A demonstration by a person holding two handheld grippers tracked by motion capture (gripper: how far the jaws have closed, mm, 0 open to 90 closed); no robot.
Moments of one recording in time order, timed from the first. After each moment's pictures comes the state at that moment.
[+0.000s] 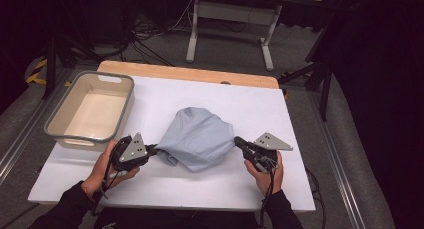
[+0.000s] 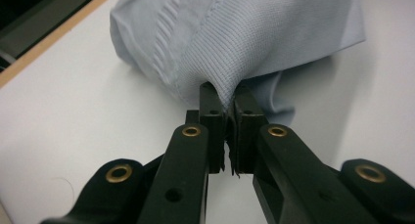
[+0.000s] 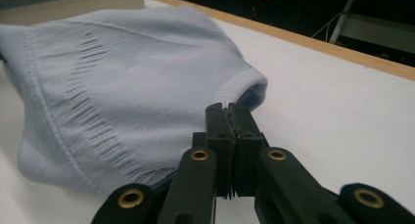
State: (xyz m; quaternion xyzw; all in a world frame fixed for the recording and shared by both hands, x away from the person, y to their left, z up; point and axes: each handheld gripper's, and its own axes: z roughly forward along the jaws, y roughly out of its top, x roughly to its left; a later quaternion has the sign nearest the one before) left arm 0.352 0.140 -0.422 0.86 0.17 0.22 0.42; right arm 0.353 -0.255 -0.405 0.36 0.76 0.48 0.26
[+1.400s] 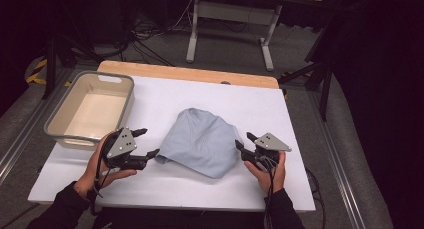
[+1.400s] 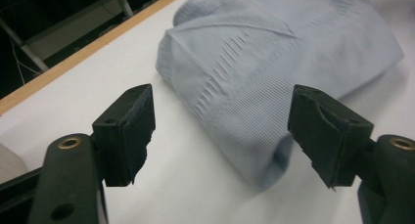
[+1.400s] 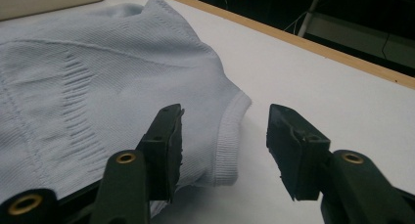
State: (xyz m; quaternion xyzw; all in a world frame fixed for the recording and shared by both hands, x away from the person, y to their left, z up) left arm 0.358 0.154 -0.411 0.82 0.22 0.23 0.48; right arm 0.361 -0.262 -0.420 0.37 0.76 0.44 0.31
